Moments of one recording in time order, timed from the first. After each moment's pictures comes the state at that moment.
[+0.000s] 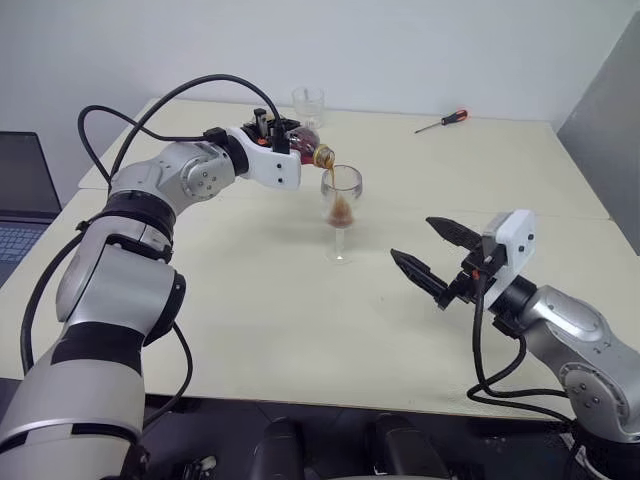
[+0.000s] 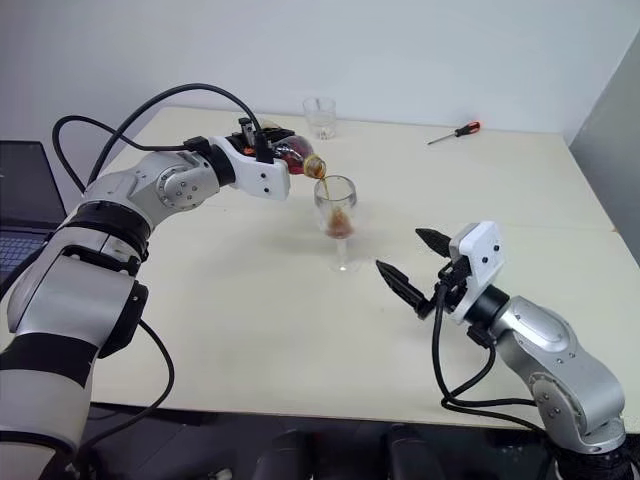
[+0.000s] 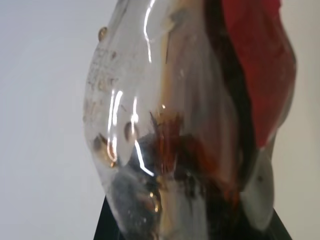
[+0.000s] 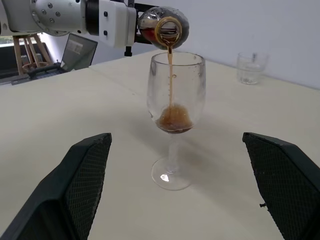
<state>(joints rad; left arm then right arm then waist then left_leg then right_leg) -1.37 0.62 -0.50 1.29 0.76 -0.86 -0.08 -0.17 -0.54 -0.08 -0.72 0.66 0.68 0.39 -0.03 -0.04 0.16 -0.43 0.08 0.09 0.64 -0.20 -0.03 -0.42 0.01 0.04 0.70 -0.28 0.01</state>
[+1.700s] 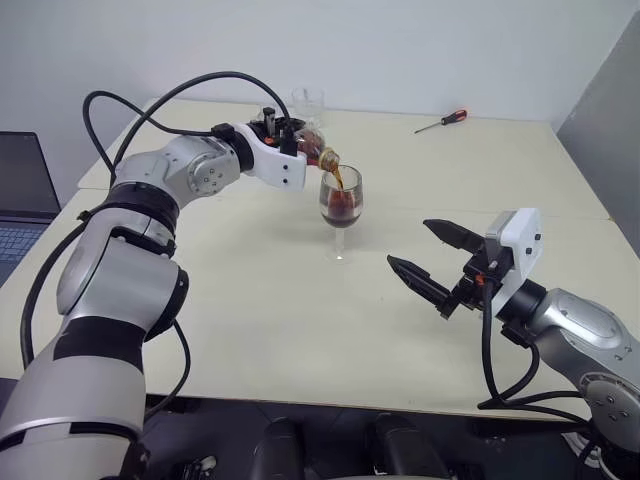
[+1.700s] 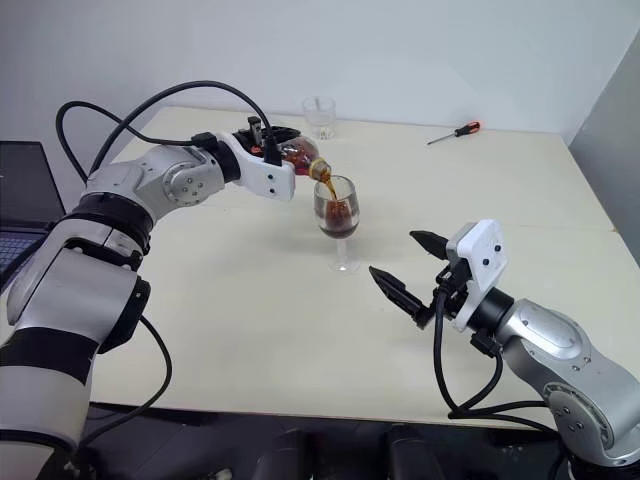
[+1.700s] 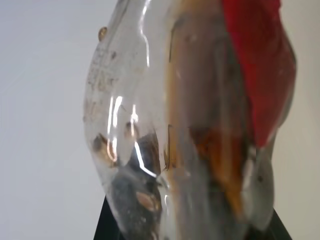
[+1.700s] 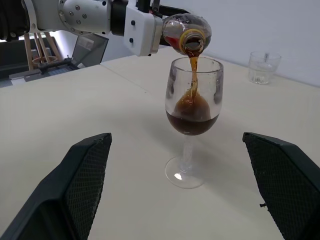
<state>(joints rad) -1.41 0.61 -0.56 1.29 0.81 -0.83 -0.05 -0.16 -0.59 -0.12 -0.83 0.78 0.77 0.32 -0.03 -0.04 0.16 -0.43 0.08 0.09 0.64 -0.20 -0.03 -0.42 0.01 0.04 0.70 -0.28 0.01</state>
